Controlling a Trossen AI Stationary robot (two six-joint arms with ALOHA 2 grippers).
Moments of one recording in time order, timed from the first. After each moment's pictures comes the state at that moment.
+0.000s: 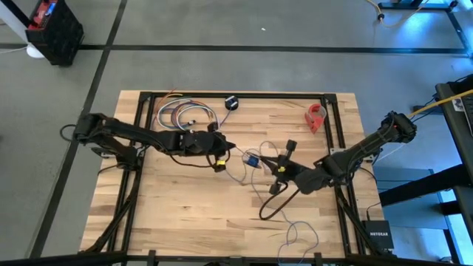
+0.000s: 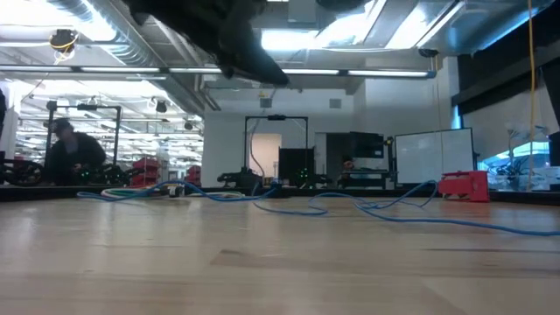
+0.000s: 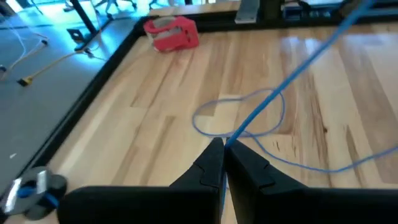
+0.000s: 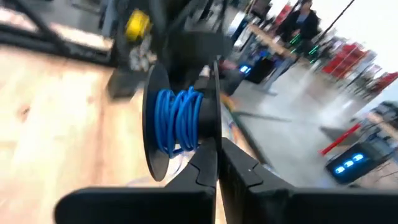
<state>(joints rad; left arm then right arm) -0.03 1.46 0.92 0.06 -0.33 0.02 0.52 1.31 0.97 -0.11 0.94 -0.05</state>
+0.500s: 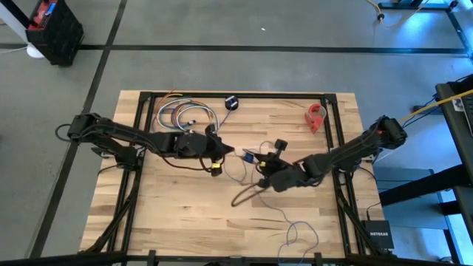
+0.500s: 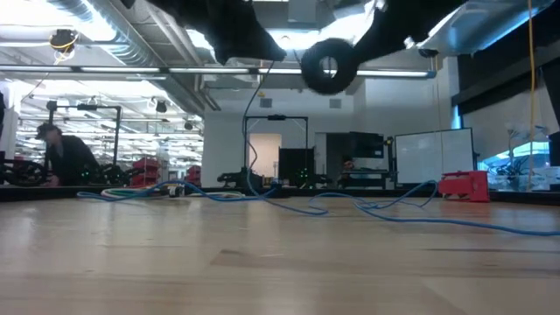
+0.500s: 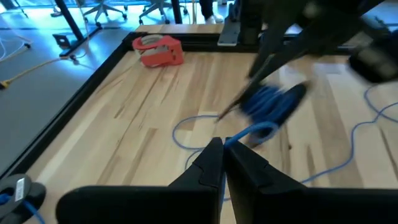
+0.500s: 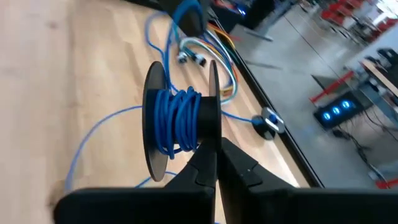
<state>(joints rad) -0.09 1.40 0.92 0.05 -0.33 -0.05 0.39 1.48 0.97 -0.24 0.90 0.14</state>
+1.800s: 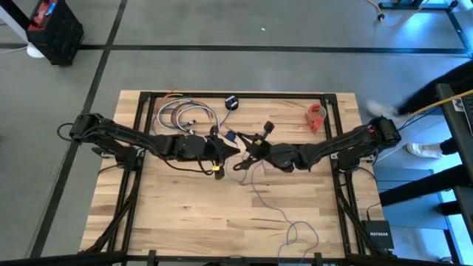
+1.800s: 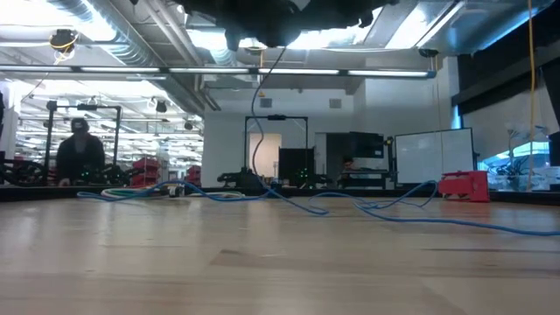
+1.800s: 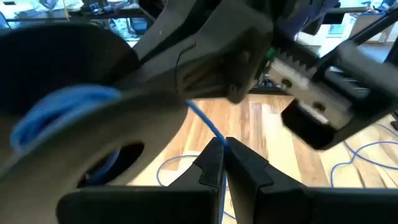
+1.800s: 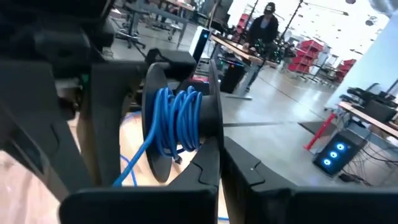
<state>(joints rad) -0.14 1.42 0.92 0.23 -0.33 -0.03 0.20 1.54 0.96 0.47 0.81 -0.24</state>
